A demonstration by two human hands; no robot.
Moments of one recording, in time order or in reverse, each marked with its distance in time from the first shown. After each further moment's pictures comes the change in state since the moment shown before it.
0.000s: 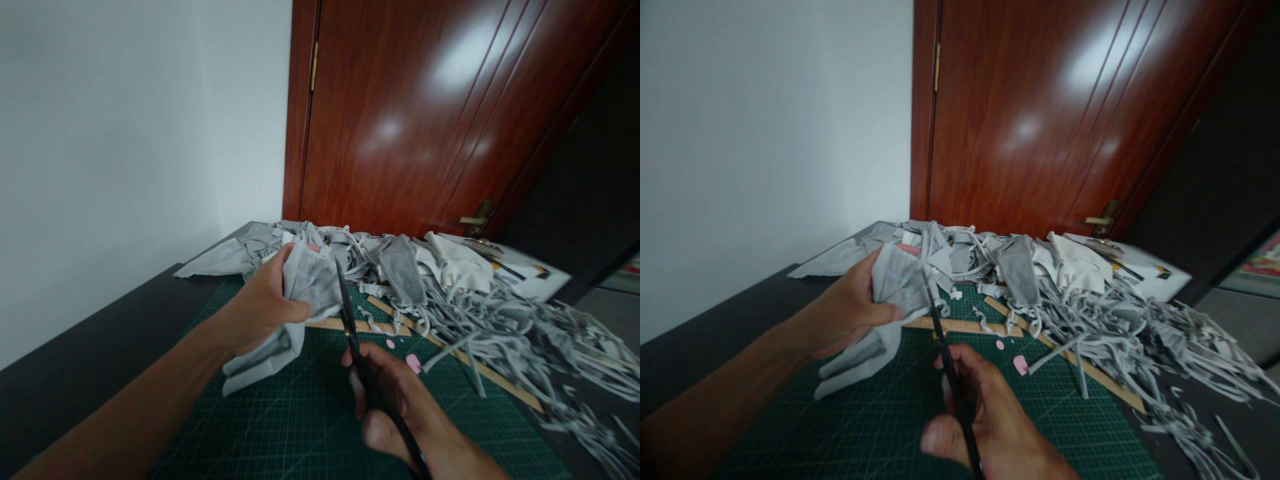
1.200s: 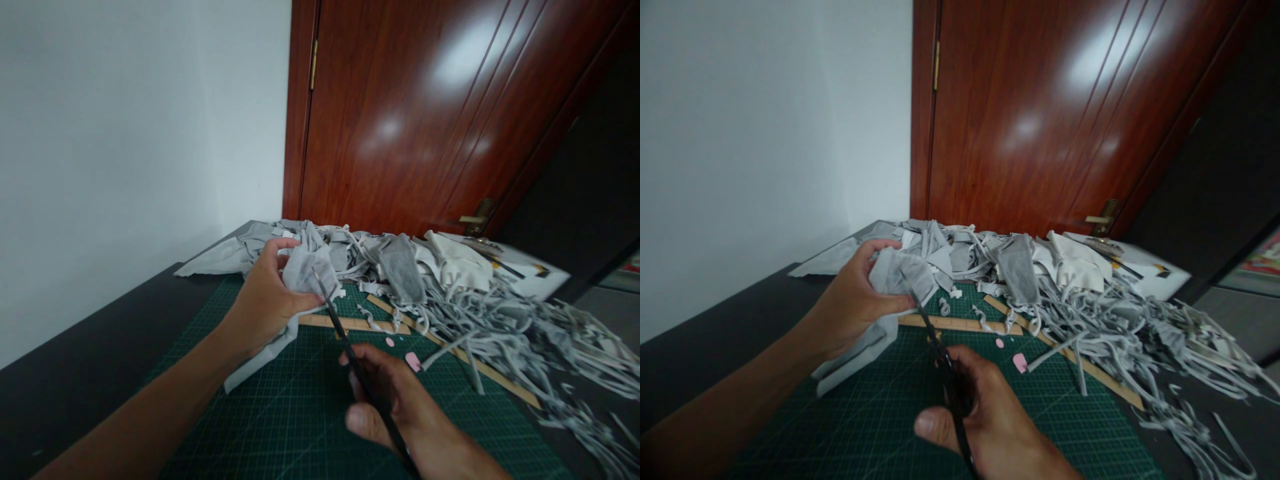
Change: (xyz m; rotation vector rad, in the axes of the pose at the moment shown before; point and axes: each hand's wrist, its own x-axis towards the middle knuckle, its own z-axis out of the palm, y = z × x) left_hand 0.004 -0.011 0.004 0.309 0.303 0.093; right_hand 0.012 -0.009 0.010 0.115 -0.032 -0.033
